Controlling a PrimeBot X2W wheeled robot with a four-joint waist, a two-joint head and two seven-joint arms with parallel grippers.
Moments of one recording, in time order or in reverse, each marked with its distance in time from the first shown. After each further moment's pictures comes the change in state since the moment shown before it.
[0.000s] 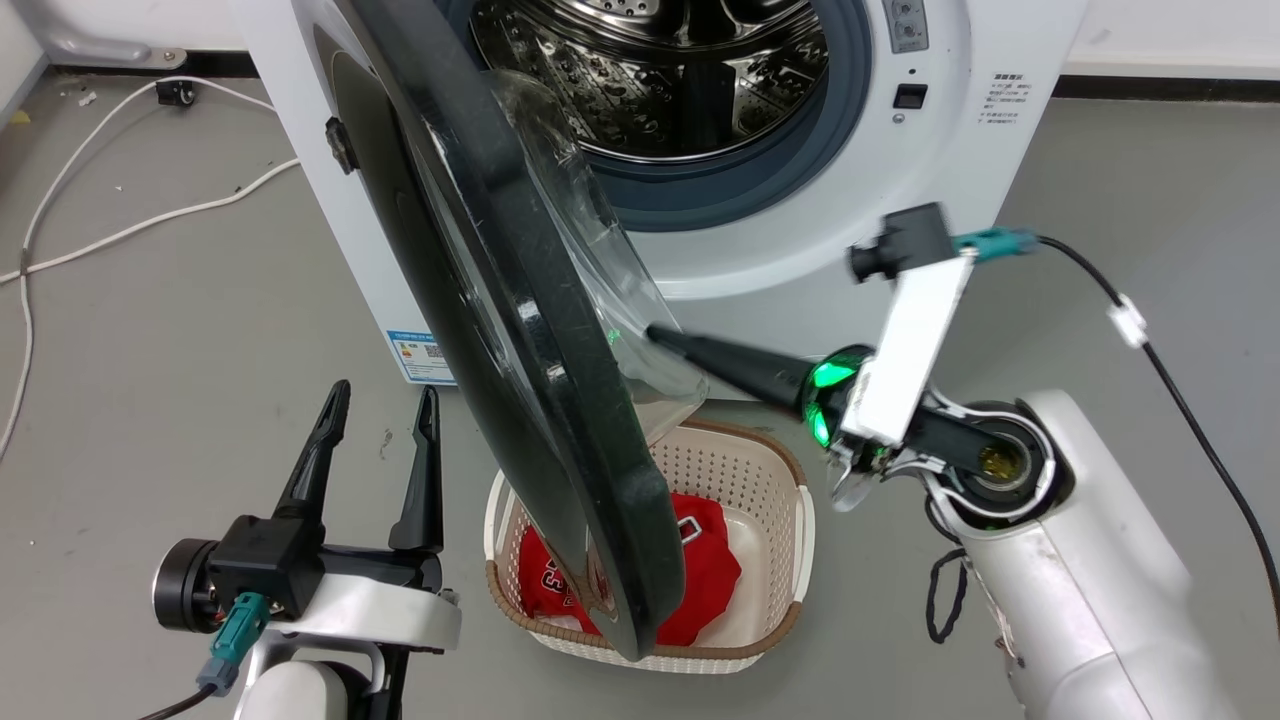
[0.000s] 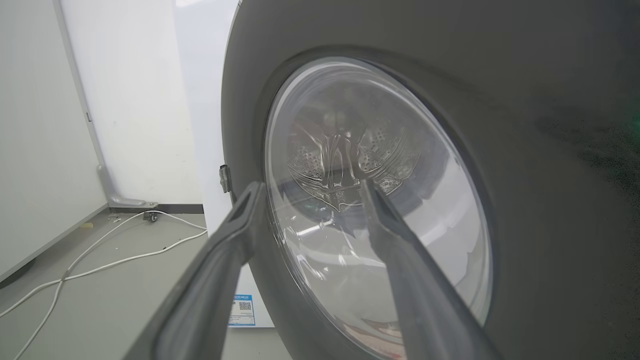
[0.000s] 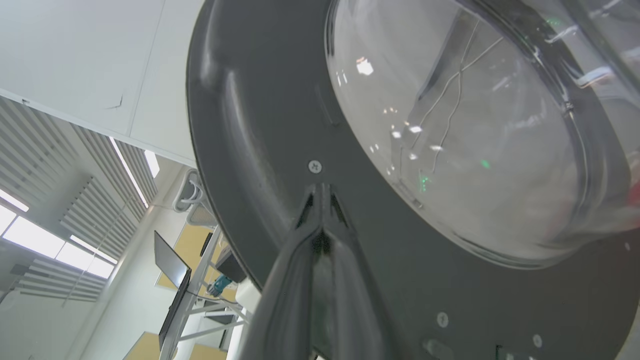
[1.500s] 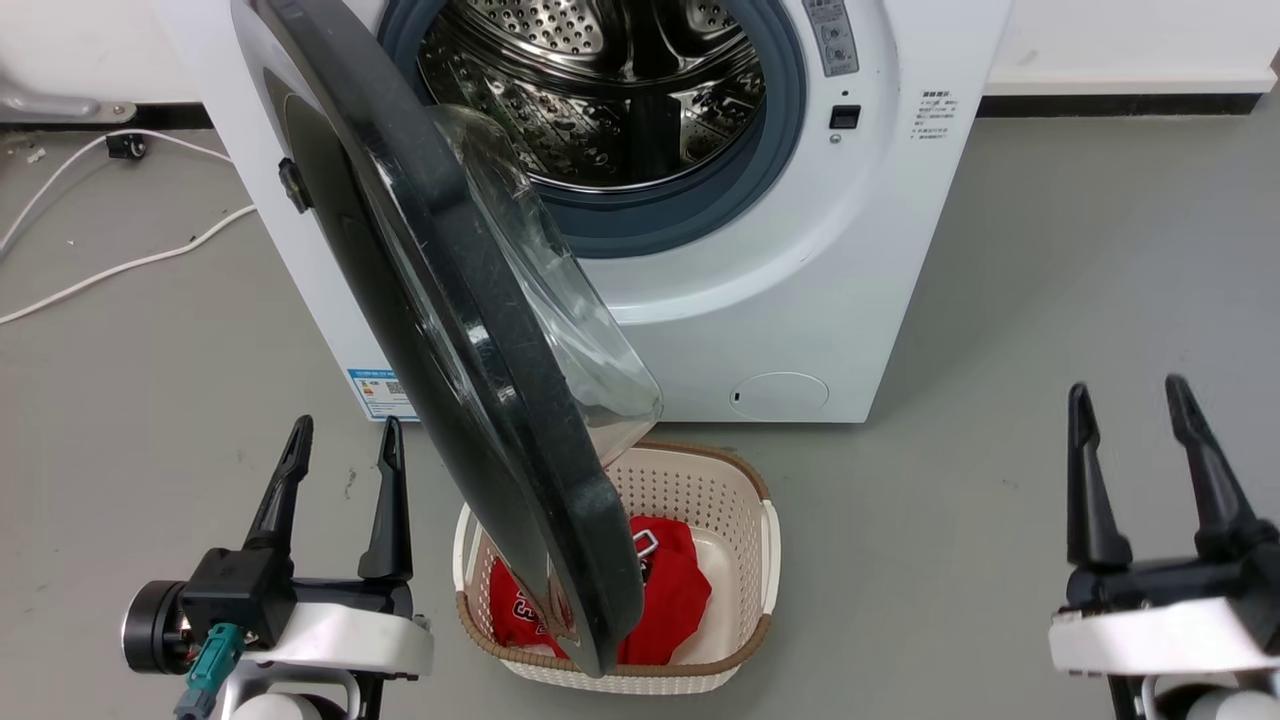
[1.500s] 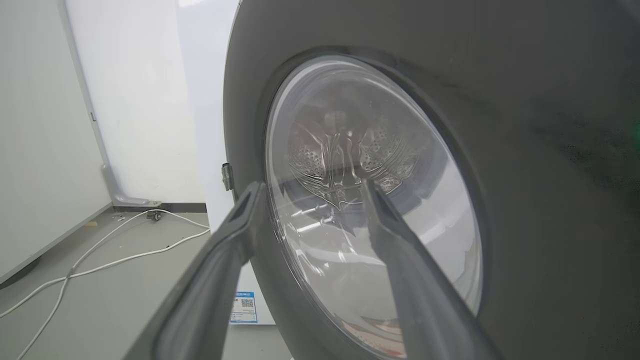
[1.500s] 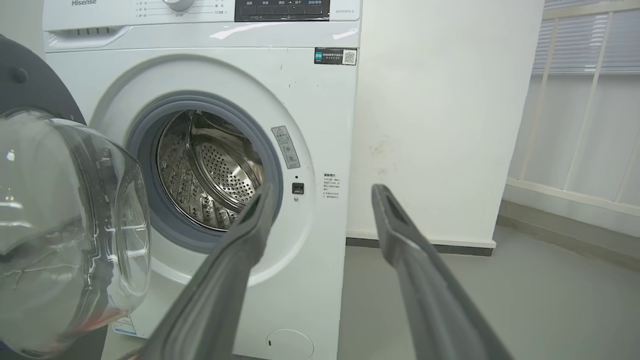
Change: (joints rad) left arm 0.053 -0.001 0.049 -0.010 0.009 0.017 0.000; right arm 0.600 -0.001 -0.450 -0.421 -1.438 0.000 -1.024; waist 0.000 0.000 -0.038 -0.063
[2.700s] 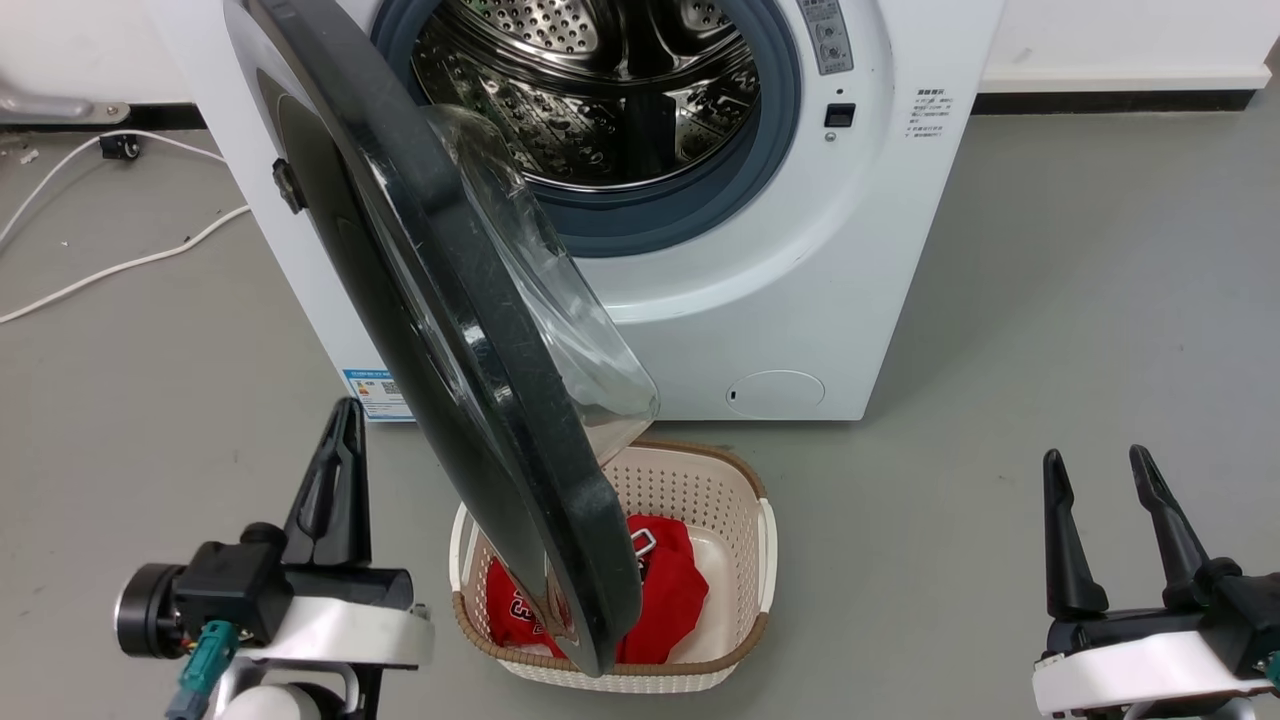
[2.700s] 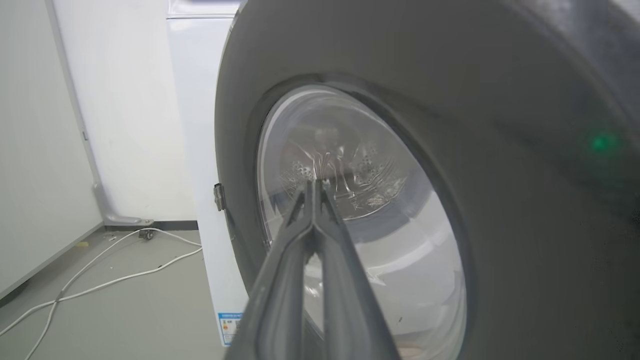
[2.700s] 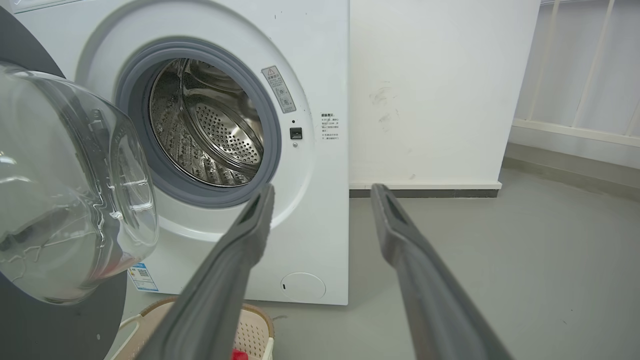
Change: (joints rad) left arm -0.001 0.000 -0.008 -0.032 0.010 -0.010 0.000; right arm 0.065 0.001 0.010 0.099 0.037 0.000 0.000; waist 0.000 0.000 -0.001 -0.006
